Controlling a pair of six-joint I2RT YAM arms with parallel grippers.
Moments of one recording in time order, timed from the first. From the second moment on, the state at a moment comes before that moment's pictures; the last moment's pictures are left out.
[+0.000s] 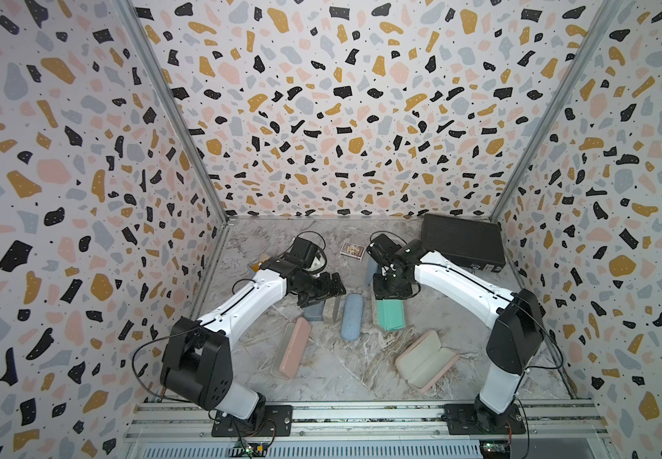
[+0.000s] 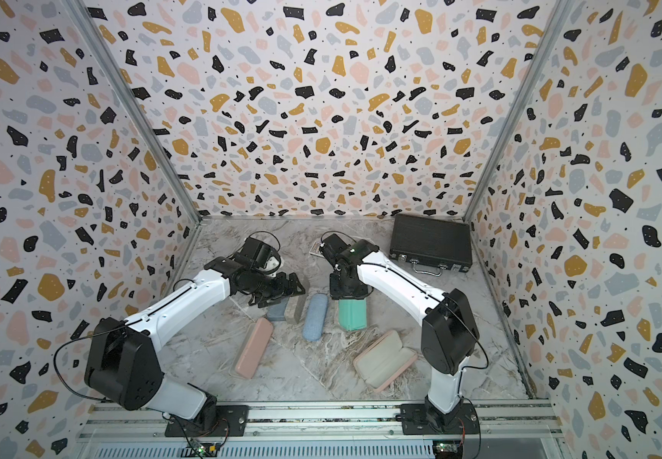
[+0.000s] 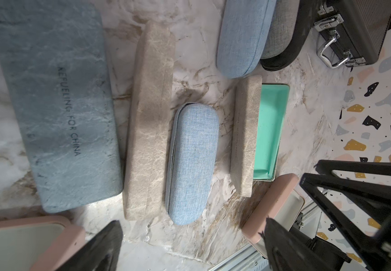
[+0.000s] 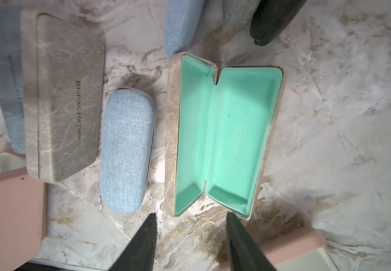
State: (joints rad) left arm -0.42 1.51 1.17 -0.77 0.41 -0.57; right arm 0.74 1.79 1.62 -1.15 0.04 0.64
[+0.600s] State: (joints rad) left arm -0.56 1.74 1.33 -0.81 0.43 -0.56; right arm 0.49 1.65 1.36 -1.13 0.03 0.55
